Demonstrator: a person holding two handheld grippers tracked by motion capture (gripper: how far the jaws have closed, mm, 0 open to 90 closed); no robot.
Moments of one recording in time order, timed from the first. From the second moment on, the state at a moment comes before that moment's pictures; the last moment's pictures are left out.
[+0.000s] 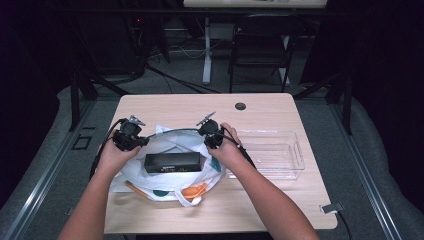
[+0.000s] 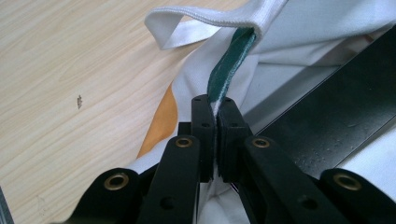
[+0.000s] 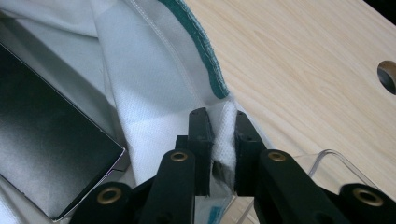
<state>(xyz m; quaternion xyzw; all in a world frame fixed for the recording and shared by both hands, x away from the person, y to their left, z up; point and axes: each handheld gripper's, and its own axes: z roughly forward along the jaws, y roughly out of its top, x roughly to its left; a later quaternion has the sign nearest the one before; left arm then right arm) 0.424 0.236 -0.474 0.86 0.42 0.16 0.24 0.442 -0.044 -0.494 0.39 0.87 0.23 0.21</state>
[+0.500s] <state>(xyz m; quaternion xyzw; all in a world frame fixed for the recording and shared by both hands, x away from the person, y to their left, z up) 0.433 0.234 -0.480 0.85 0.43 0.16 0.25 0.444 -0.042 -0.500 0.39 0.87 0.23 0.20</state>
